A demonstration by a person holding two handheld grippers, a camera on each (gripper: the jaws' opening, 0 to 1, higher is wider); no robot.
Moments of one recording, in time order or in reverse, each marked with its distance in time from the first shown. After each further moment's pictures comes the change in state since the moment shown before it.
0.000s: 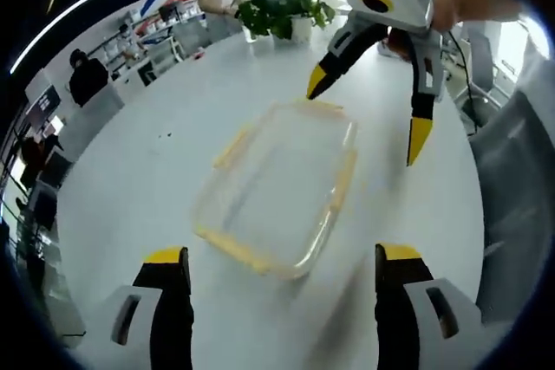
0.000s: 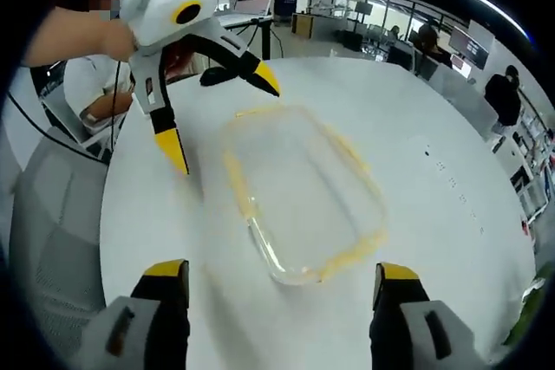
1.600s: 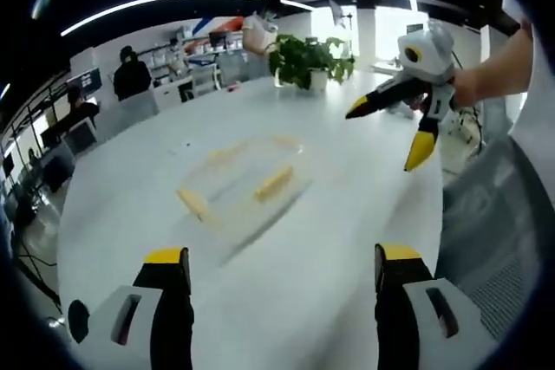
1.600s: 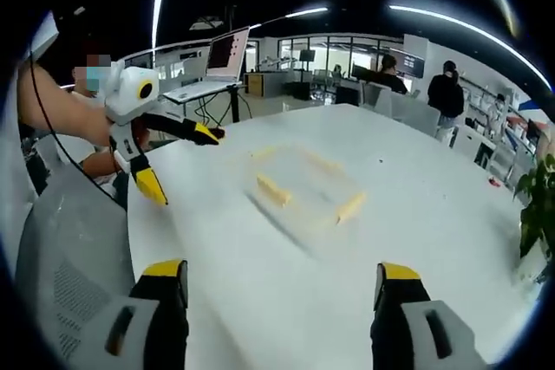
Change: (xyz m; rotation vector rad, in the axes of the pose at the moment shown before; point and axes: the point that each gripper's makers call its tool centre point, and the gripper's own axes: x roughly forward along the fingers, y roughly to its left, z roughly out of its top) left arm -0.064 -0.083 -0.015 -0.211 -0.259 0.082; right arm -0.077 0.060 -0.028 0.193 -0.369 -0.173
